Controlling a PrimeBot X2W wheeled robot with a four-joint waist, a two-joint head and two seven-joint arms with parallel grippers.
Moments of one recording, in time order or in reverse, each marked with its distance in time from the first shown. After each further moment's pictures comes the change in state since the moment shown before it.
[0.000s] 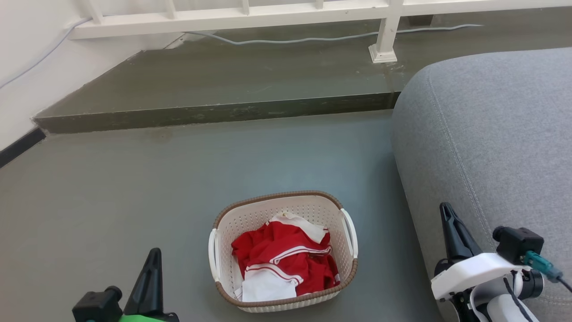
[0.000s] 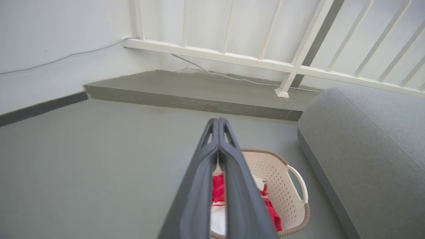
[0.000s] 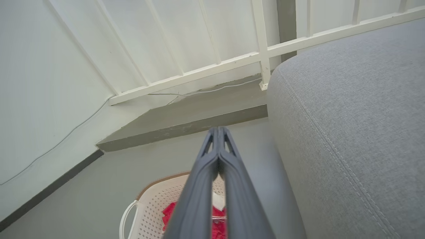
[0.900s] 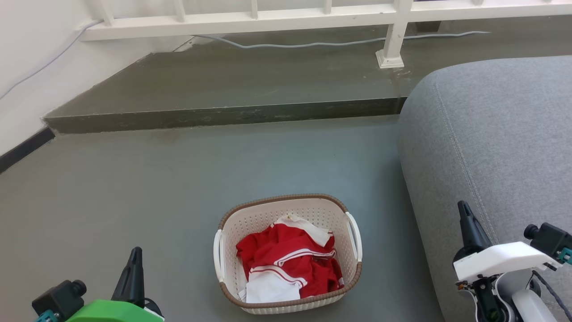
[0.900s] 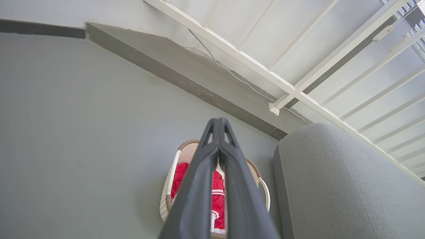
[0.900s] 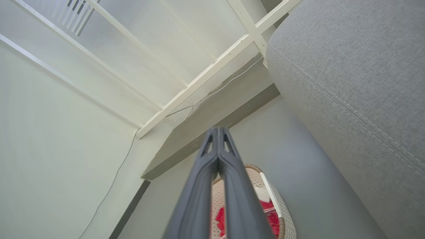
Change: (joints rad) left arm -0.033 -0.010 0.086 0.044 -0.364 -0.047 0.079; right arm -0.006 0.020 -0.099 0.003 0.362 0.043 0.089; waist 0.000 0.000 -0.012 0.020
